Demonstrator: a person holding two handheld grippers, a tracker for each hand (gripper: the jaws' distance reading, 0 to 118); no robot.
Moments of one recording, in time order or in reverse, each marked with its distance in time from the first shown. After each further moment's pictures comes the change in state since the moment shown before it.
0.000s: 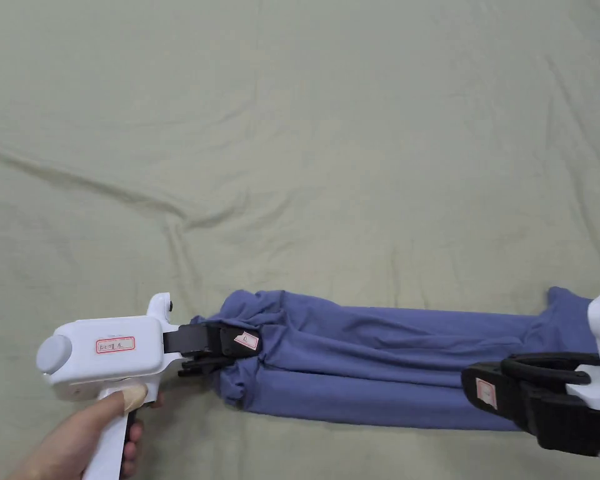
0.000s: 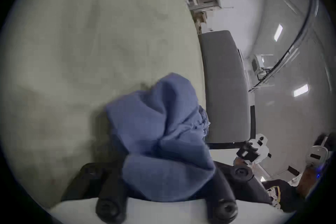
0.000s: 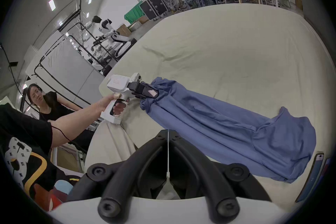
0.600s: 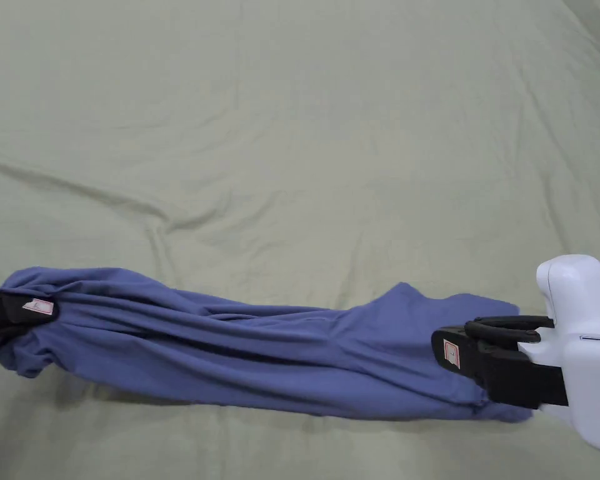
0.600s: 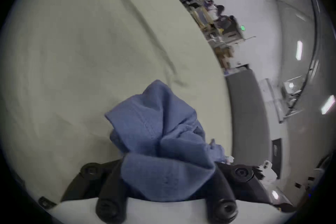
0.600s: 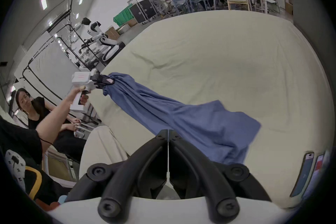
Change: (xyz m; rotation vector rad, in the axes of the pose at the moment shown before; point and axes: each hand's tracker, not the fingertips) left arm -0.013 0.051 0.216 0.376 0.351 -0.021; right arm -0.027 0.021 0.000 0.033 -0.142 0.002
